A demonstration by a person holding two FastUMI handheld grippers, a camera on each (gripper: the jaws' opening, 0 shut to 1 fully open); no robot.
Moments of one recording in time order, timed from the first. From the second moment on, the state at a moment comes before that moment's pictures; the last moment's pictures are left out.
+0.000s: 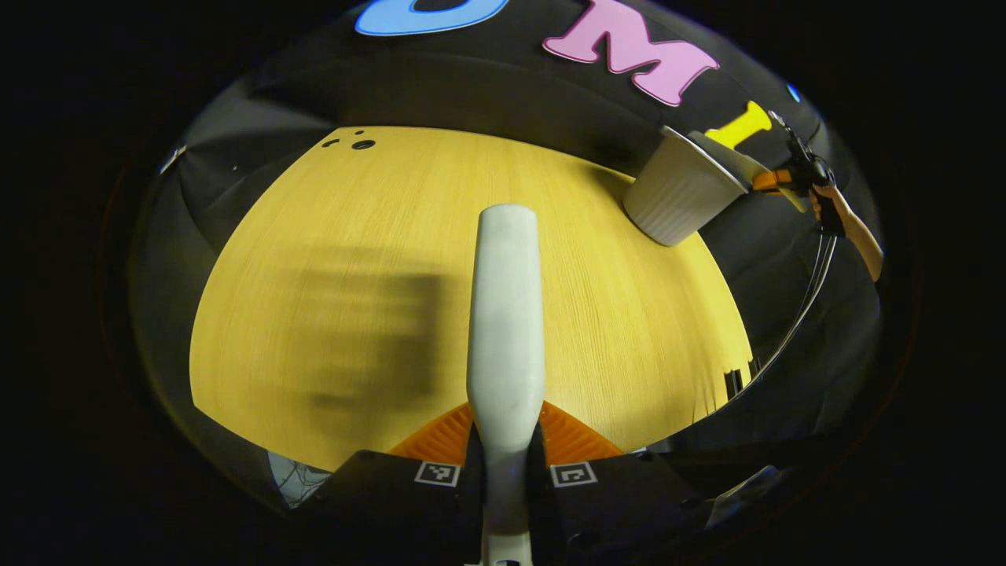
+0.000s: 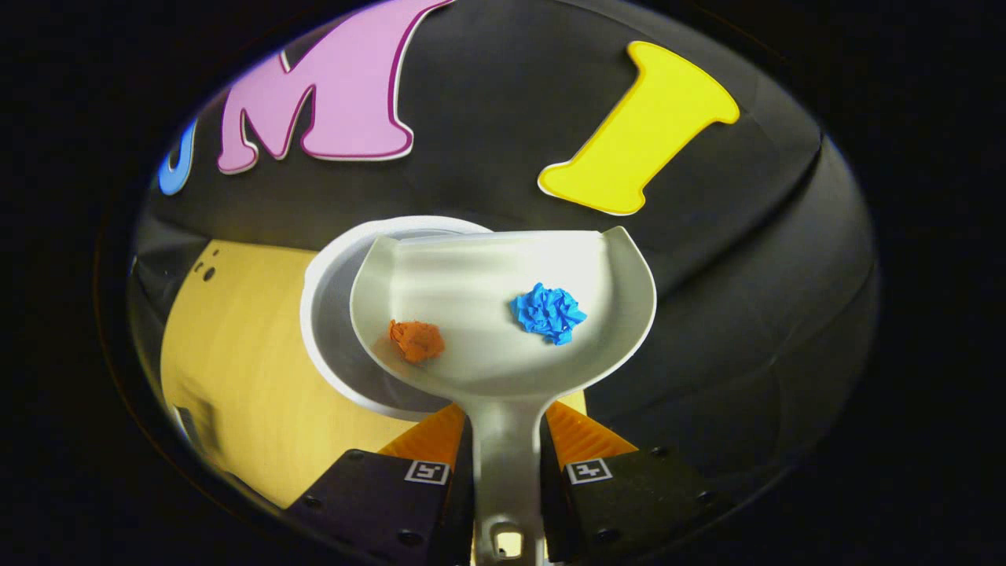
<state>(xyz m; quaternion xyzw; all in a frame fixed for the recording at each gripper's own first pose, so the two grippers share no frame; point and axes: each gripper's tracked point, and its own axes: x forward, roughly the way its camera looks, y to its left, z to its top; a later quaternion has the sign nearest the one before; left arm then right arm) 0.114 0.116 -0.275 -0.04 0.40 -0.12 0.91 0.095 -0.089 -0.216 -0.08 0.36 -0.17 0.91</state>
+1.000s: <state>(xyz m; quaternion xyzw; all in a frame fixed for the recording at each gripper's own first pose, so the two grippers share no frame) 0.113 0.101 -0.286 -0.03 0.41 -0.12 0.90 0.105 -0.131 -0.164 -0.53 0.36 -0.23 0.74</state>
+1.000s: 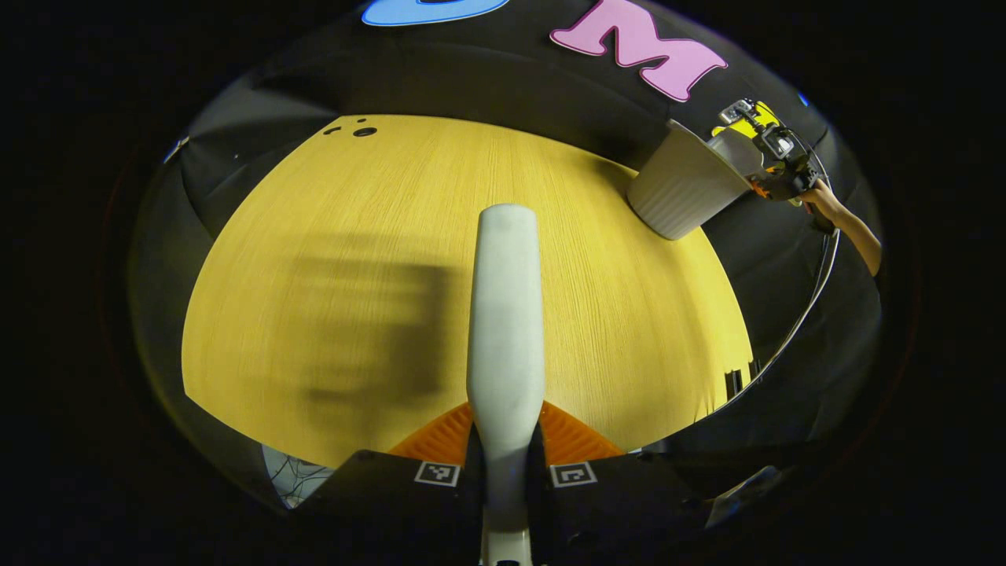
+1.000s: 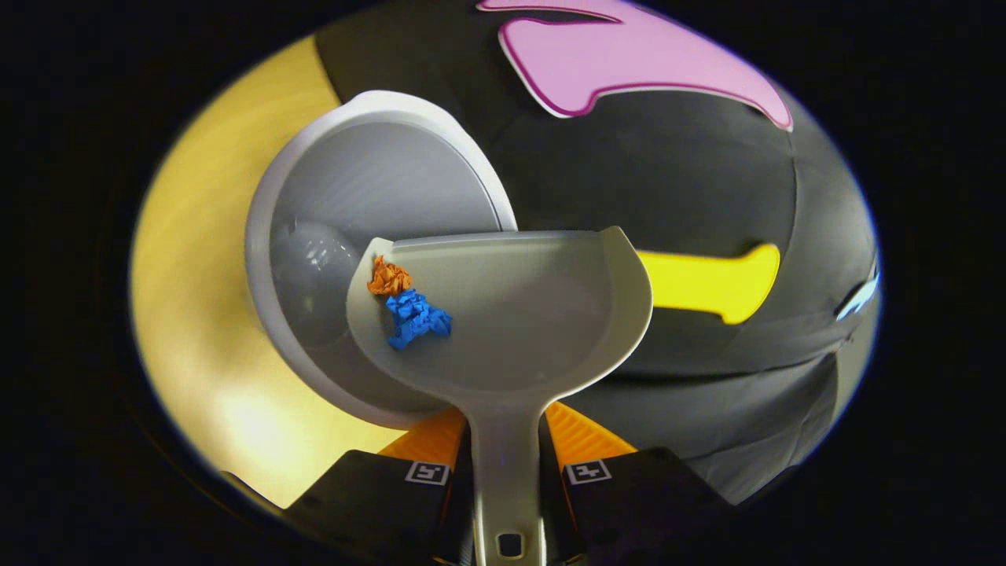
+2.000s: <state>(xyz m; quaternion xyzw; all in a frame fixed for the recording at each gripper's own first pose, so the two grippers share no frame) 0.106 0.094 -0.293 -0.03 0.42 -0.10 0.90 0.099 -0.143 -0.139 -0.69 0.30 -0.20 0.63</state>
